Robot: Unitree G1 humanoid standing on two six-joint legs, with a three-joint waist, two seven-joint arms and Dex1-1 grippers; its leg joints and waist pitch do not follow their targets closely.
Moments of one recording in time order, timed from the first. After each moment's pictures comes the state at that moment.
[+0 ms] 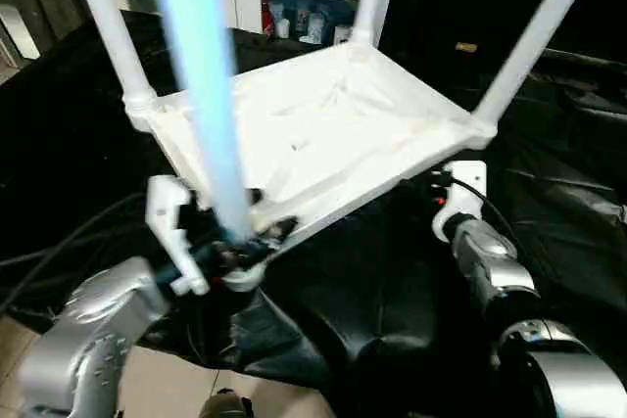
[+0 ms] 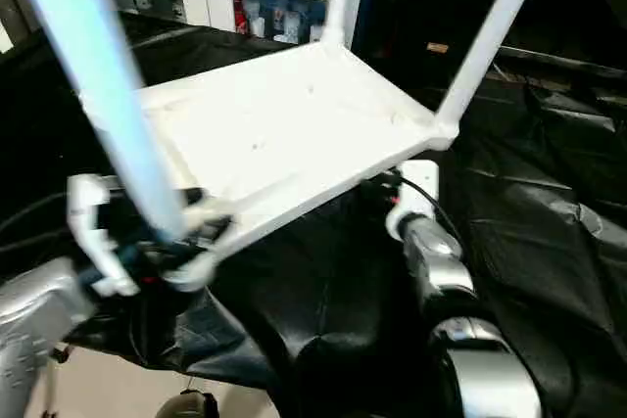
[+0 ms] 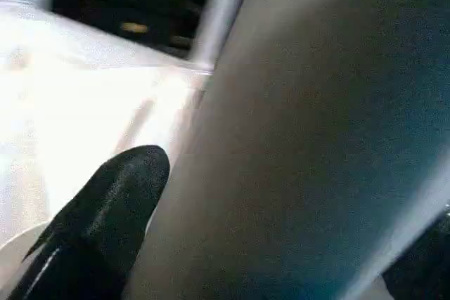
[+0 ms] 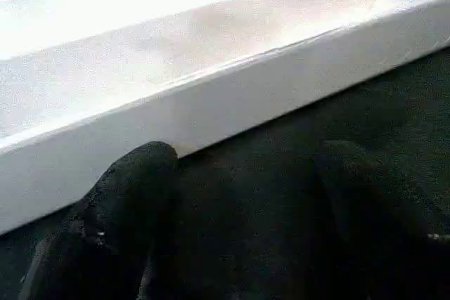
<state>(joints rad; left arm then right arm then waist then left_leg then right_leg) -0.06 0.30 0.06 -0.40 -0.57 0.61 -0.74 -0.67 -0.17 -0.15 1.05 0.14 -0.12 0.32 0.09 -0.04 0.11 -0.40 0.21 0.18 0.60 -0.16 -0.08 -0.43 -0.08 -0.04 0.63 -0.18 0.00</state>
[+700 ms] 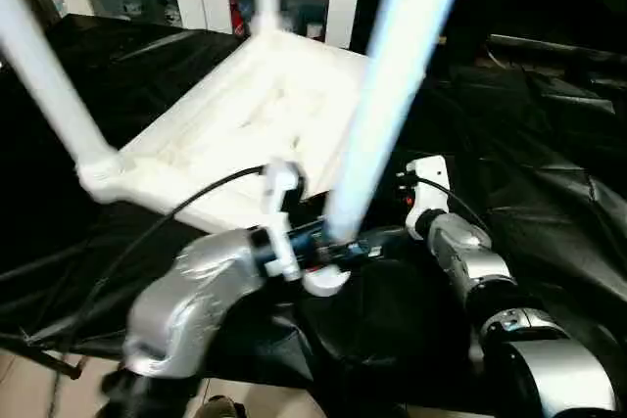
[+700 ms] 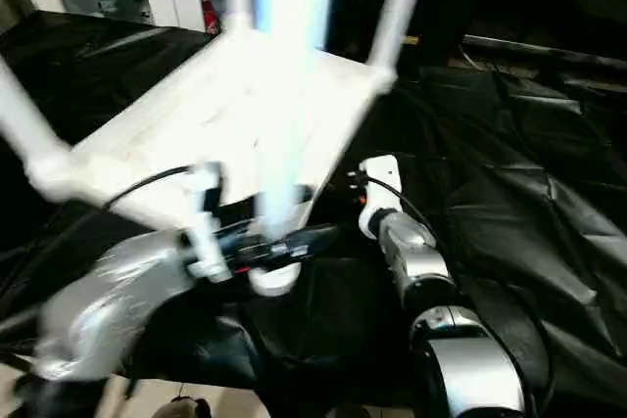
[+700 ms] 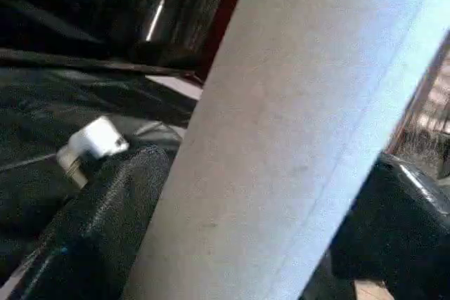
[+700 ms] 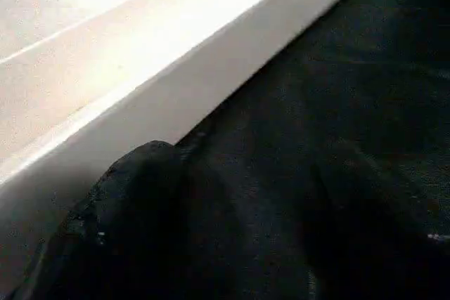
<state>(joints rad) -0.32 0.10 -0.20 -0.16 -0.50 0.52 -0.81 -0.71 -0.10 -0.09 1.09 0.08 -0.11 0.42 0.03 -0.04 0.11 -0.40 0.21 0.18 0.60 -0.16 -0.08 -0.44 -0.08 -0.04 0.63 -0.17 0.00</state>
